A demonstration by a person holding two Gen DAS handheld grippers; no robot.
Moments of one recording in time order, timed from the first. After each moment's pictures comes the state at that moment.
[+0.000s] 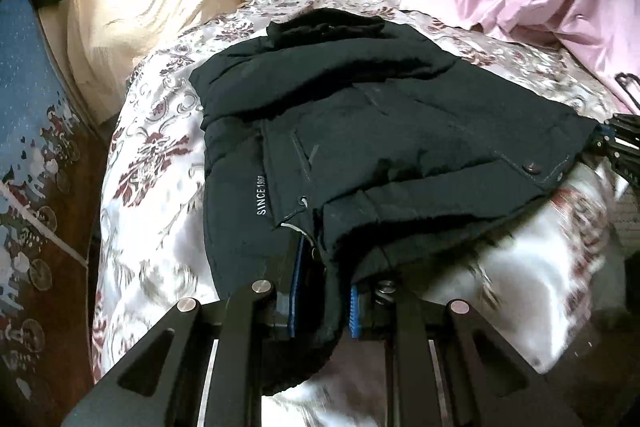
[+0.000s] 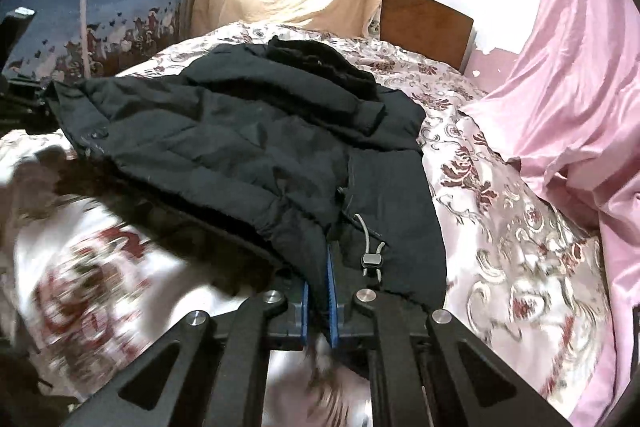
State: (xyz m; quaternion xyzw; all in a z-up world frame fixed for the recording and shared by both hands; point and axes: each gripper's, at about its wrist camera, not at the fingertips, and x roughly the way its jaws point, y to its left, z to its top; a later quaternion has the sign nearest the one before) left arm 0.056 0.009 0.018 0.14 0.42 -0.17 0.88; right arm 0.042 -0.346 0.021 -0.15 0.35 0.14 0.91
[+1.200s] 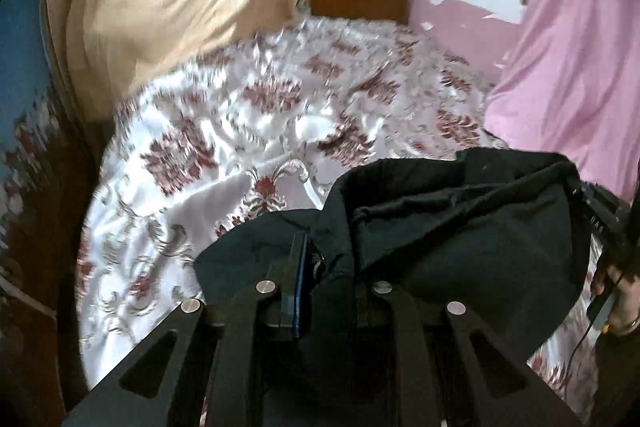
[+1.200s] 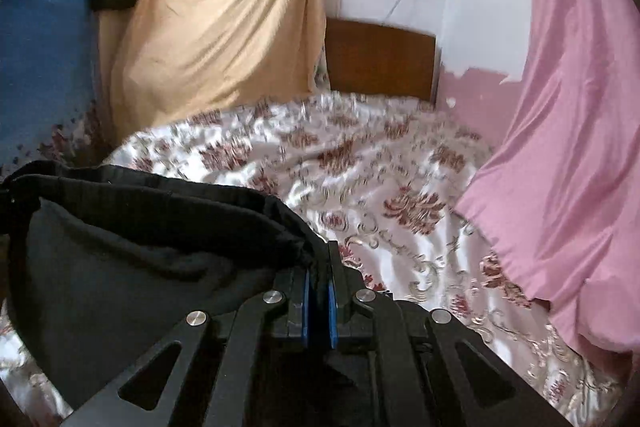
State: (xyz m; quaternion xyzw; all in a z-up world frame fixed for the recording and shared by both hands) left arm 0.462 0.024 0.107 -0.01 0.44 -0.13 0.89; right arm 0.462 -0.335 0.107 -0.05 0.31 0.08 0.95
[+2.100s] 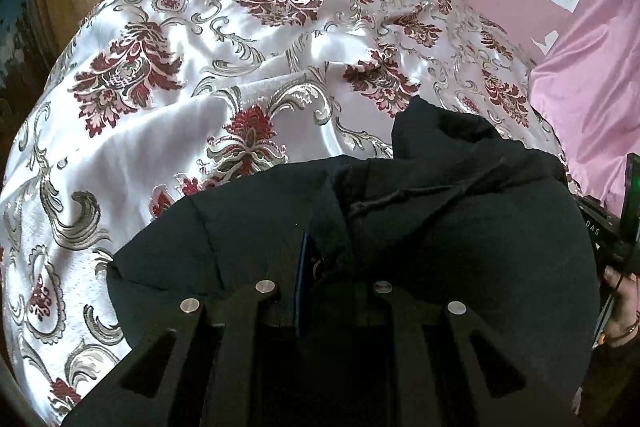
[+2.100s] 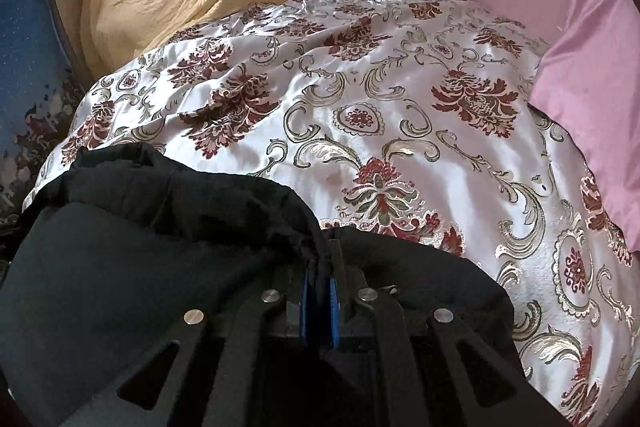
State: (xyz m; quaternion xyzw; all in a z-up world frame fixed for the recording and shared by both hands) left arm 0.556 0.033 -0.025 -0.06 0.52 -0.12 0.84; right arm 0.578 -0.340 -0.027 0.01 0.46 0.10 0.88
